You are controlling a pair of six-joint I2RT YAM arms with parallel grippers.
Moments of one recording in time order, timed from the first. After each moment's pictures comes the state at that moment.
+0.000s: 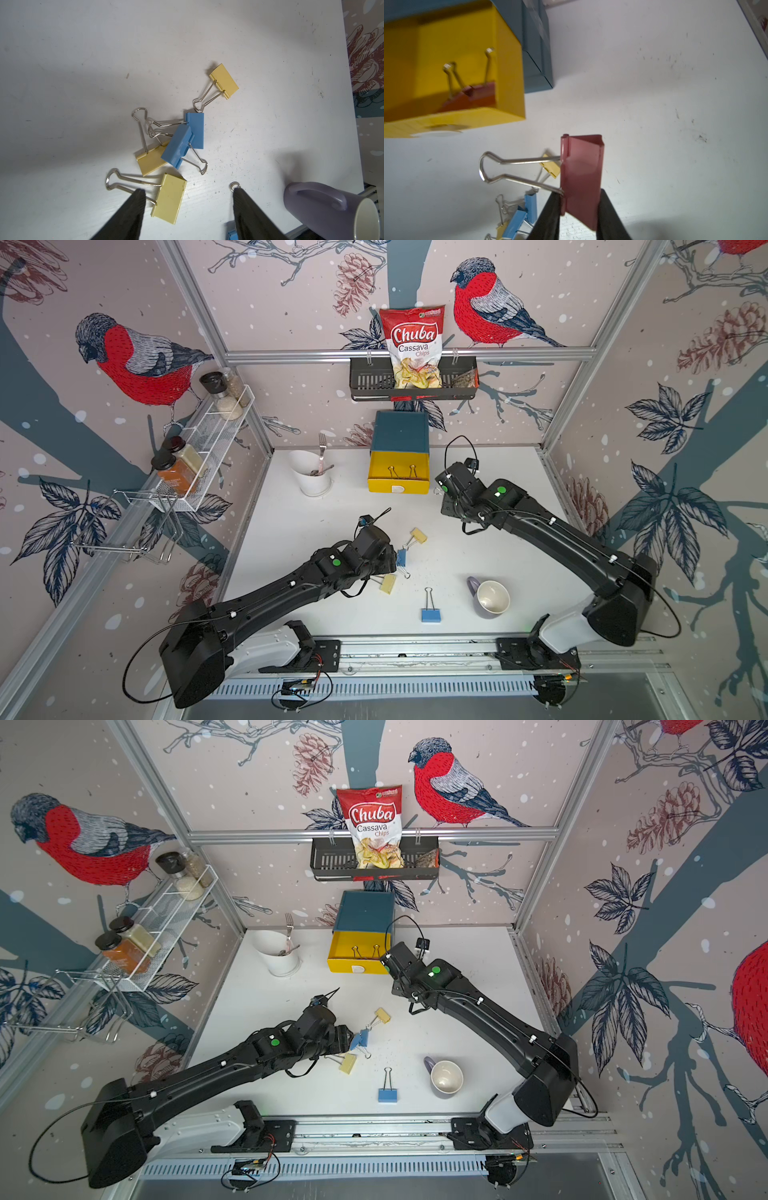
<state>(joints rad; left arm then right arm) -0.87 1.13 0.73 -0.51 -0.13 -0.87 0.83 1.55 1.58 -1.02 0.44 0.81</state>
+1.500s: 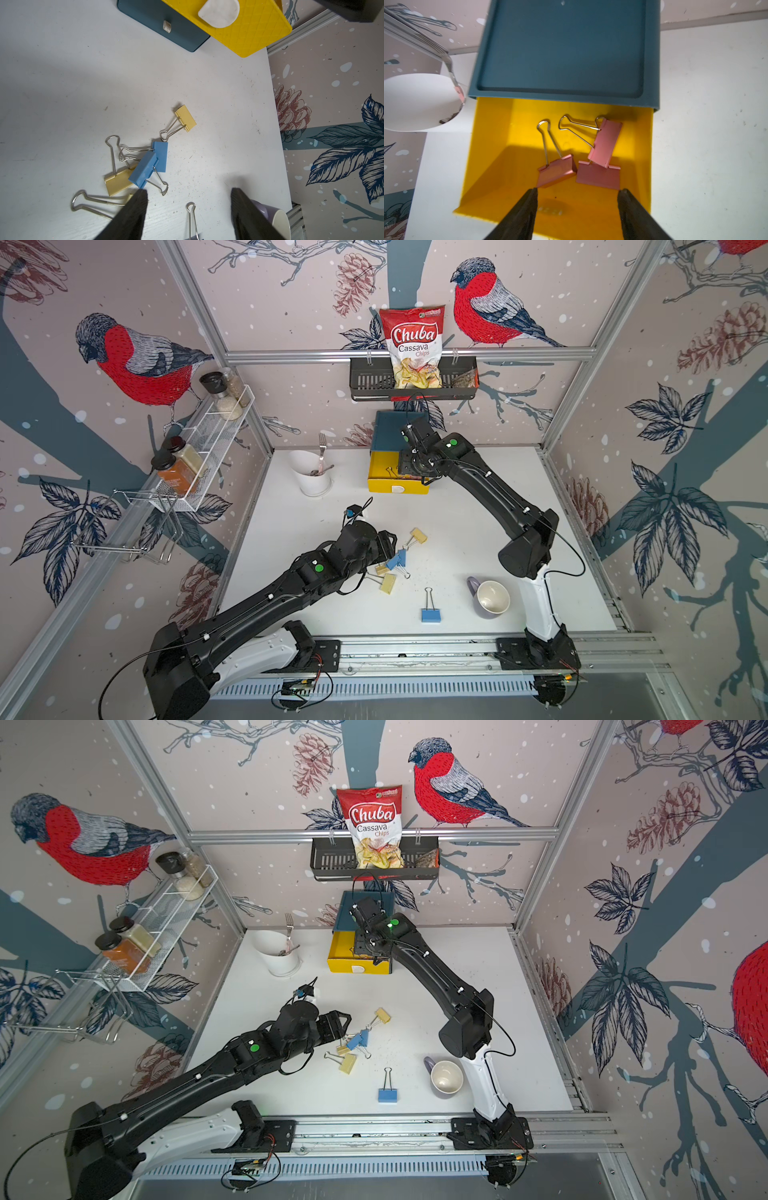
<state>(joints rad) -0.84 0.99 0.74 -0.41 -0.14 -0.96 0.79 2.11 2.35 -1.12 0.24 0.61</state>
